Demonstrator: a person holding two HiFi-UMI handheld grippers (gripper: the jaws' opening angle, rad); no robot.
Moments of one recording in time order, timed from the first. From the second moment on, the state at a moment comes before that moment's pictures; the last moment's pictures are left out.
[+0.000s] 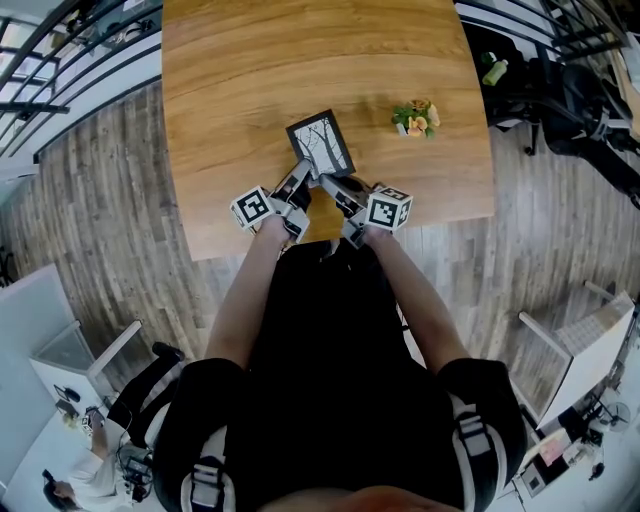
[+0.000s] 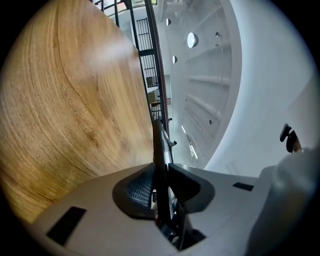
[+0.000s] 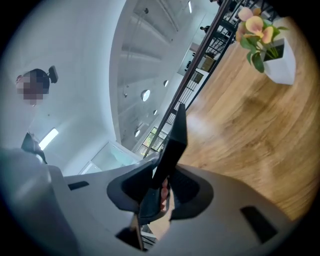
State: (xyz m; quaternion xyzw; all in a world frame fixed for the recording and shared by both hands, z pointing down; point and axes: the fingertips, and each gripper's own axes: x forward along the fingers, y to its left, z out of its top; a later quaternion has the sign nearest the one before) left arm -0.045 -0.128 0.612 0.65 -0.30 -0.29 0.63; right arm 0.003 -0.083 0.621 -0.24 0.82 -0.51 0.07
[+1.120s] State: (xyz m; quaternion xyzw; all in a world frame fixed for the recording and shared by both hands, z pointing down) left arm -0.054 -0.117 0.620 0.66 -0.29 -0.26 0.64; right arm 0.043 -0.111 0.661 -0.32 0.81 -0.49 -0.02
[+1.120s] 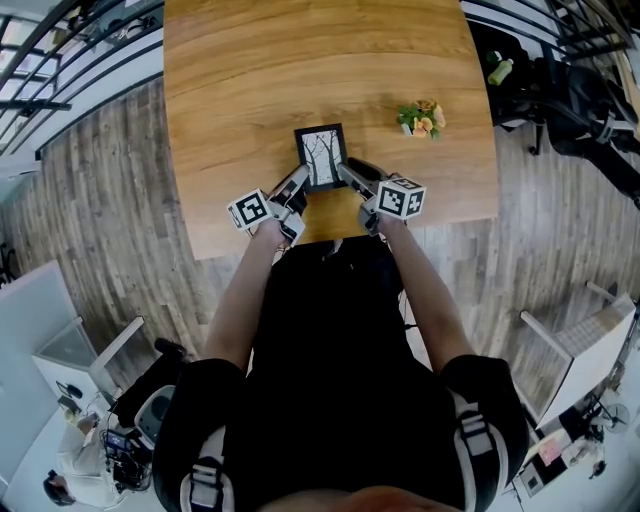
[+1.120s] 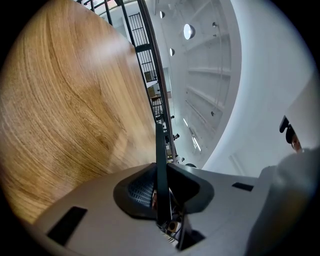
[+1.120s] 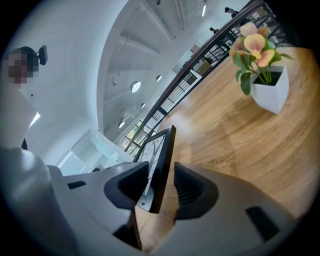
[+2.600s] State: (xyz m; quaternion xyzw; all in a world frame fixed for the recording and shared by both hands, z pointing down) left arm -0.058 -0.123 0.725 0.74 -0.46 0.11 0.48; right arm 0.040 -0.111 0.744 -0.40 0.77 -0.46 -0.19
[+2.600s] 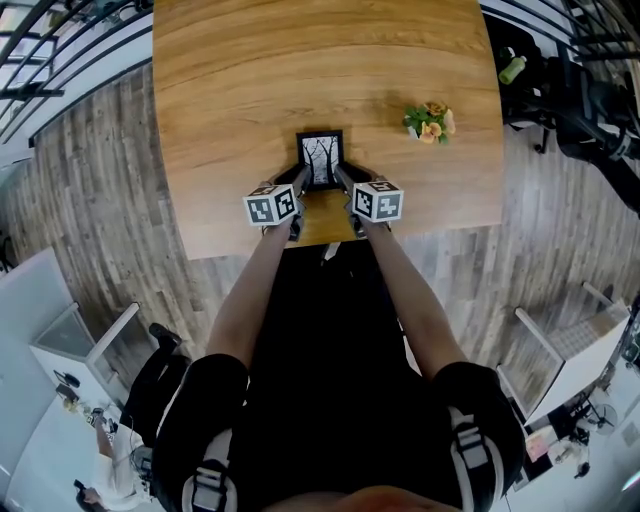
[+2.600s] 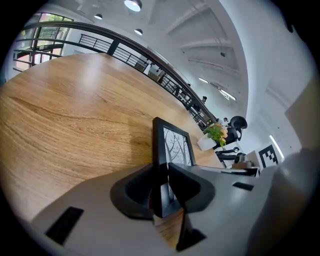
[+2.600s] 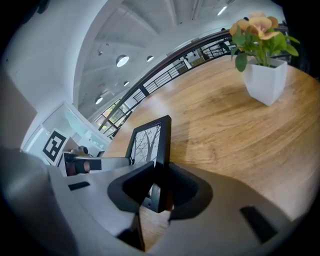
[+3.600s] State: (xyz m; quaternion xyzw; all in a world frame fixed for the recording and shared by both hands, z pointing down) left arm -0.056 -0.122 0.727 0.73 -0.50 0.16 0.42; right arm 0.039 -0.111 0.747 -0.43 0.78 -0.39 -0.24
